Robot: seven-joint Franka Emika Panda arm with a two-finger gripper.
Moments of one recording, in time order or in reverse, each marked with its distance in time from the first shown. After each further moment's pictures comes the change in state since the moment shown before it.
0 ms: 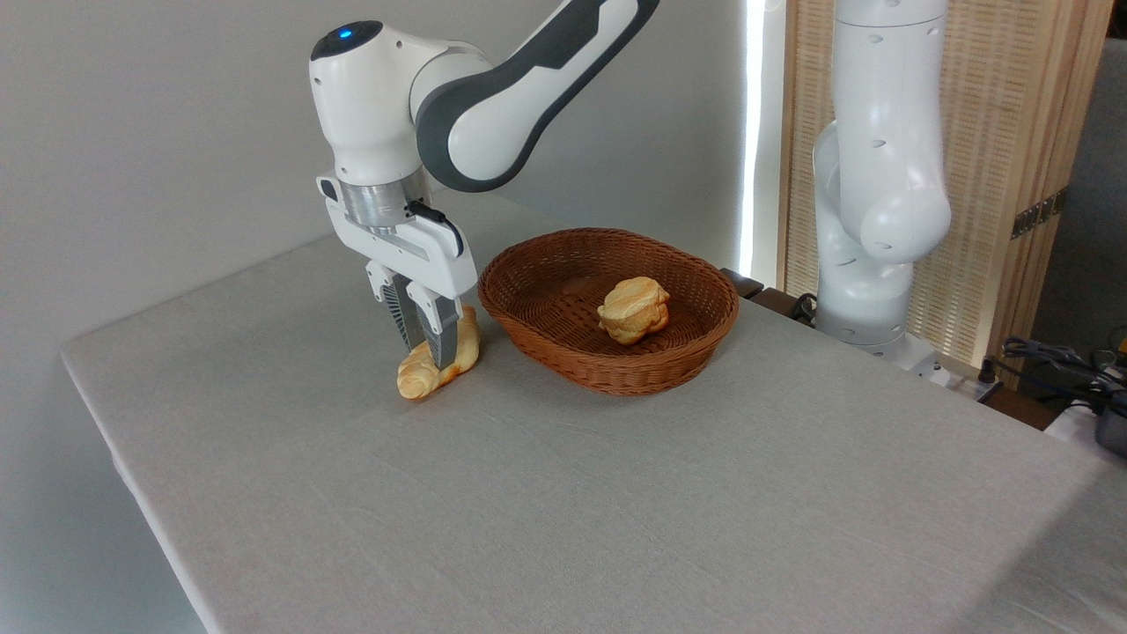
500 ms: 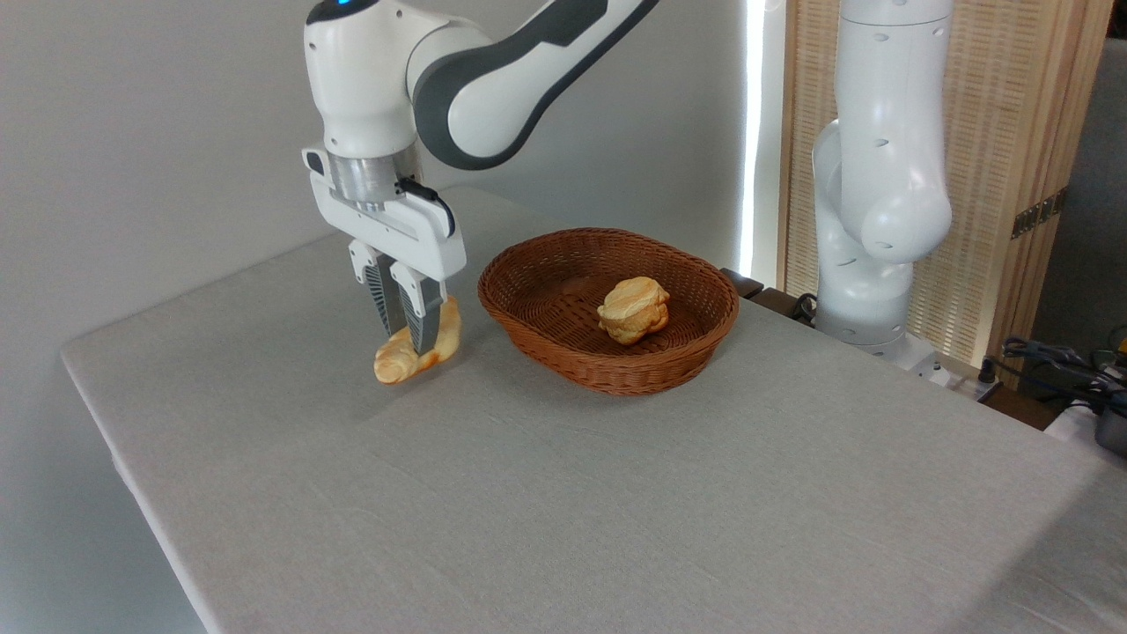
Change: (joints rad) arm 0.010 -0.034 0.012 0.038 0.000 0.000 0.000
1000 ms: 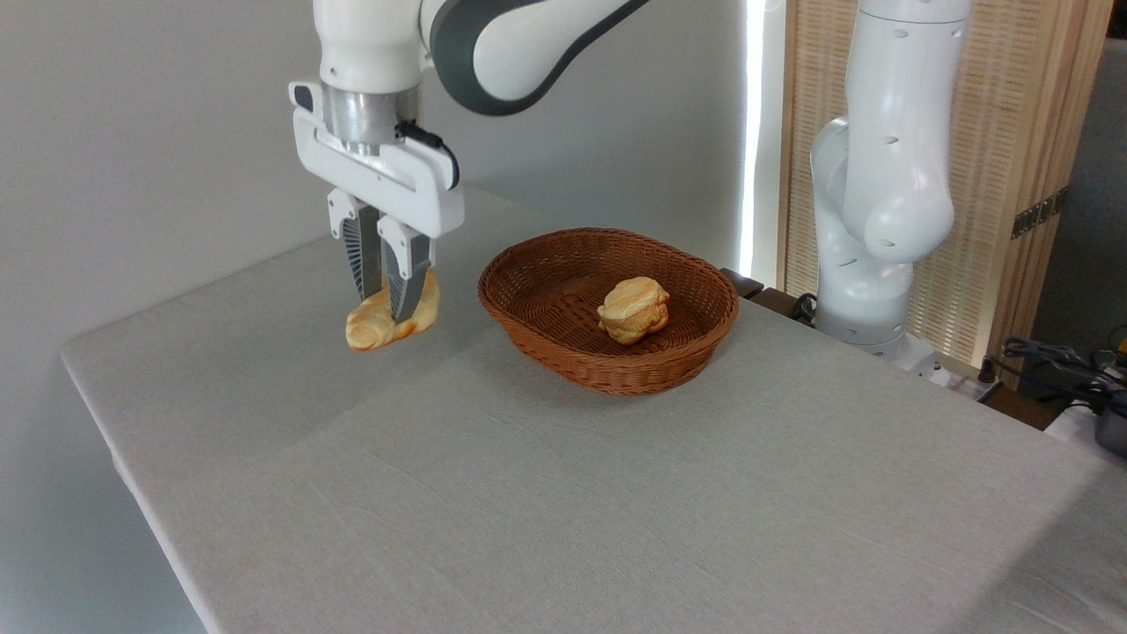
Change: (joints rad) arm 0.023 -0.108 0.032 0.033 0.012 -0.034 0.014
